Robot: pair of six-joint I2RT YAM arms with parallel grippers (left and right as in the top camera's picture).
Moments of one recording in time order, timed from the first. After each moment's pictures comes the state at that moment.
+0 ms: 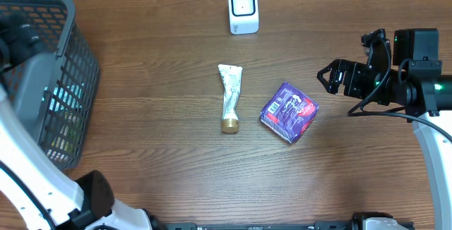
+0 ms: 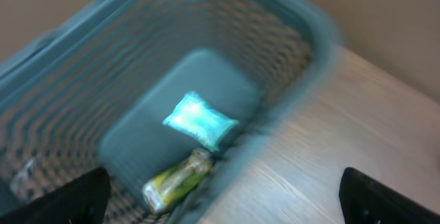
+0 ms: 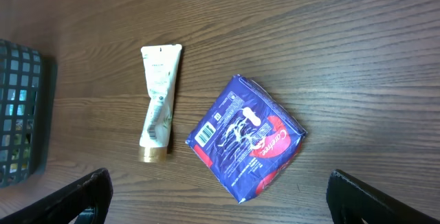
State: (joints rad) left arm 0.52 1.77 2.57 -1.63 -0.14 -0.21; right arm -0.01 1.33 1.35 -1.04 -0.44 0.20
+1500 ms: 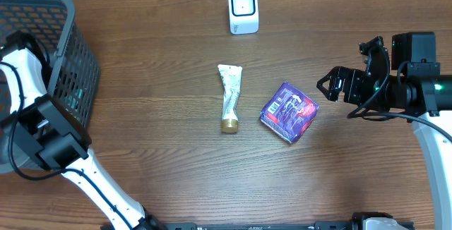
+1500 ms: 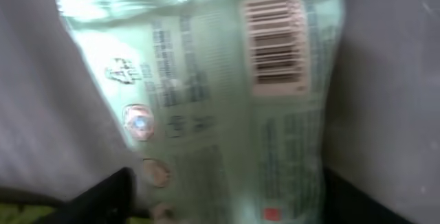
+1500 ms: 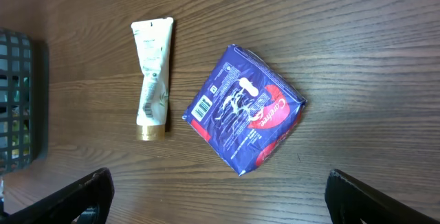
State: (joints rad) left arm 0.60 2.39 2.10 -1.27 -0.13 -0.68; right arm -0.01 1.33 1.35 -1.13 -0.44 0.20
